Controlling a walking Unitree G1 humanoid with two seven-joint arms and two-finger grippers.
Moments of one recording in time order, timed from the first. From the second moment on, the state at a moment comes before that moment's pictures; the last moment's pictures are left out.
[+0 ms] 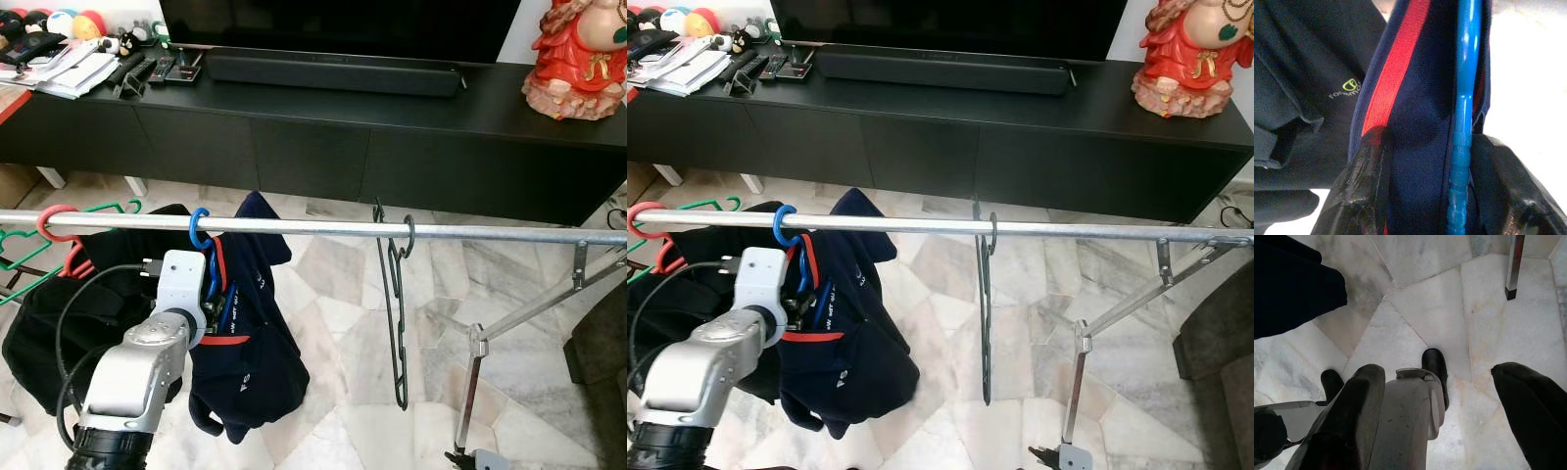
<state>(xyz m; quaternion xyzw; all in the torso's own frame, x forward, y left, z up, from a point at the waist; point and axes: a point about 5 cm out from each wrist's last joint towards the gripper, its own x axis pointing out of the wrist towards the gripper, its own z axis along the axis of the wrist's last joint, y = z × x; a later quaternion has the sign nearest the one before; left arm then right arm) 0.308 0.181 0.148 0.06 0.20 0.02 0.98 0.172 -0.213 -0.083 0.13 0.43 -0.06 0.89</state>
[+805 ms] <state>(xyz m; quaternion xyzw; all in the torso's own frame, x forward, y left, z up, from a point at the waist) 0.314 0.169 0.148 0.08 0.14 0.08 0.98 0.173 -0.212 -0.083 0.14 0.43 -0.06 0.89</state>
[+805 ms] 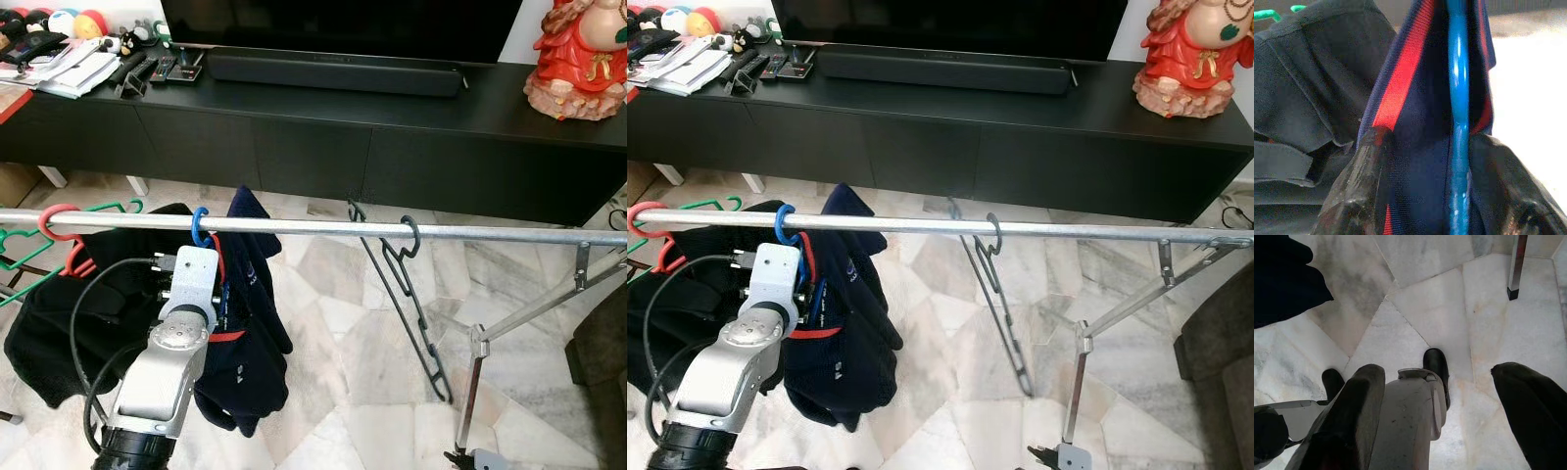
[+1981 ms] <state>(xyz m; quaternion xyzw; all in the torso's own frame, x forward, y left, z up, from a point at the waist) 0.316 0.160 0.140 0.06 0.10 0.08 0.99 0.173 -0.212 -0.083 0.13 0.43 -0.06 0.89</state>
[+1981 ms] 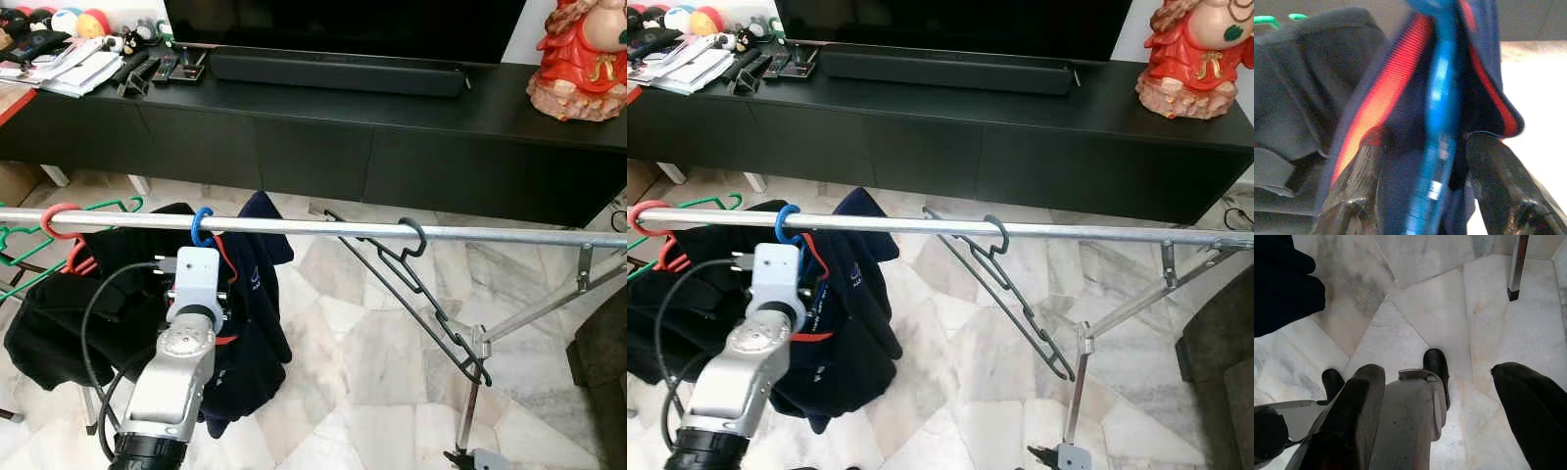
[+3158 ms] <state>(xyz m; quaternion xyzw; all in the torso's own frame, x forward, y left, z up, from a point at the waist) 0.320 0.158 0.132 -0.01 0.10 0.07 0.99 0.174 -0.212 -0.083 0.13 0.43 -0.06 0.89</state>
